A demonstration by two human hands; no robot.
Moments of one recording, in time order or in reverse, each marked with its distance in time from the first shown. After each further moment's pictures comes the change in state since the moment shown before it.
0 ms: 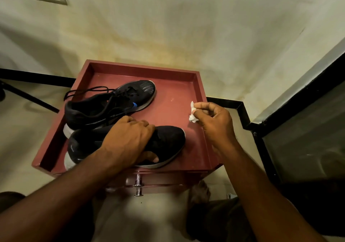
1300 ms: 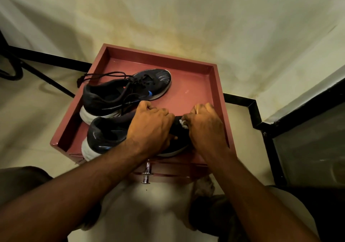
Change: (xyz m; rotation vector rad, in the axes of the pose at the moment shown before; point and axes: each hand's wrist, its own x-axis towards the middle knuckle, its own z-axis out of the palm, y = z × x) left_hand 0.006 0.014 0.016 -0.054 0.154 -0.125; right_hand -0.031 0.006 0.052 -1.093 -0.153 -0.596
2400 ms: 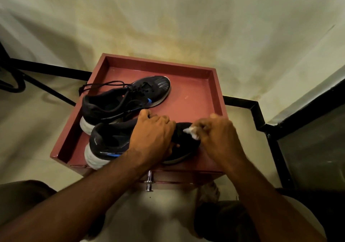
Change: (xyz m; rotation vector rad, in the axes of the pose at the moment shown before) left_hand 0.003 0.007 0.002 0.018 -0.053 -0.018; right_hand -0.011 0.022 -0.035 0.466 -0.056 0.215
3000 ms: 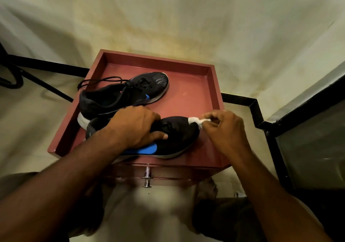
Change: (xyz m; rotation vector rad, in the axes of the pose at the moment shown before) left_hand 0.001 -0.038 -0.035 -0.067 -0.265 -0.049; right_hand 0.002 0.018 -0.006 0.101 0.075 0.135
